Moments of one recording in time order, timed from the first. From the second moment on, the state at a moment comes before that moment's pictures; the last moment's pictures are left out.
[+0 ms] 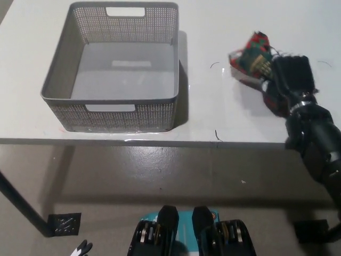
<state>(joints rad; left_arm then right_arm) 0.58 0.05 -0.10 -0.35 0.13 -0.35 0.05 -0.97 -0.24 0.37 1.12 -0.91 -0.11 -0.50</state>
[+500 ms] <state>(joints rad) 0.47 0.05 -0.11 -0.30 0.12 -0.34 0.03 -0.97 -0.14 0.32 0.71 -0.78 -0.16 -0.43</state>
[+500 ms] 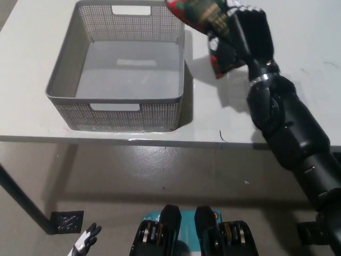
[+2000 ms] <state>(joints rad) 0.42 0.05 -0.19 -0.27 0.20 -0.28 -0.01 -1.26 0.12 0.35 1.05 -0.65 -0.04 -0.13</state>
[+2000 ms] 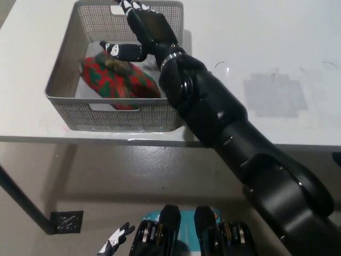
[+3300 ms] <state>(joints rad) 0.43 0.05 -0.16 -0.23 0.20 -0.28 -0.01 -0.50 -0.07 0.17 -0.27 -0.43 0.12 0.07</state>
